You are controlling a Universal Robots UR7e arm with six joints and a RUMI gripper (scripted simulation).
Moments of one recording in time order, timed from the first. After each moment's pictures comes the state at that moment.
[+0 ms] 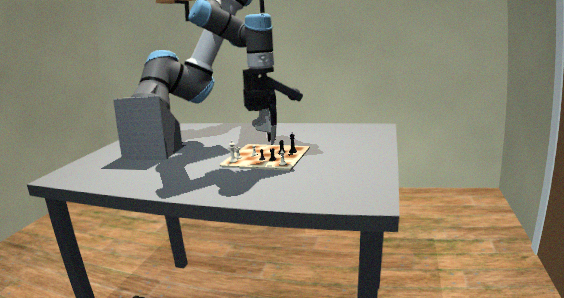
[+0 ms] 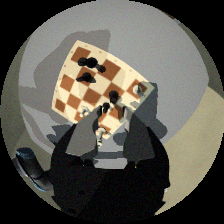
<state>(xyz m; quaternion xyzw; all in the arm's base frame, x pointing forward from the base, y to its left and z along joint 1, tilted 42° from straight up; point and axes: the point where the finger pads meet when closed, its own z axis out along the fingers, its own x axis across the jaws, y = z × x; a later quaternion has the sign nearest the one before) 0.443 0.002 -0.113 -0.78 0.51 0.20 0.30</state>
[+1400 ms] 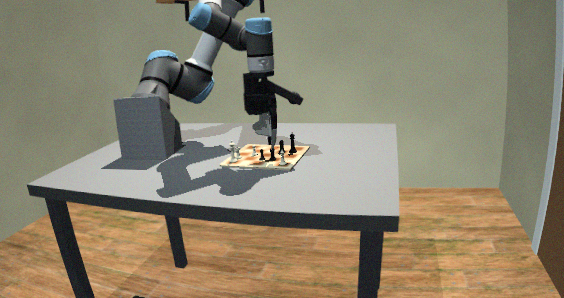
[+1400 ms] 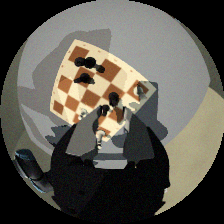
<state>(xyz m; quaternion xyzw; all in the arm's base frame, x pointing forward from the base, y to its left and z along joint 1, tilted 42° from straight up) 0.443 0.009 -0.121 -0.78 0.51 0.20 0.30</state>
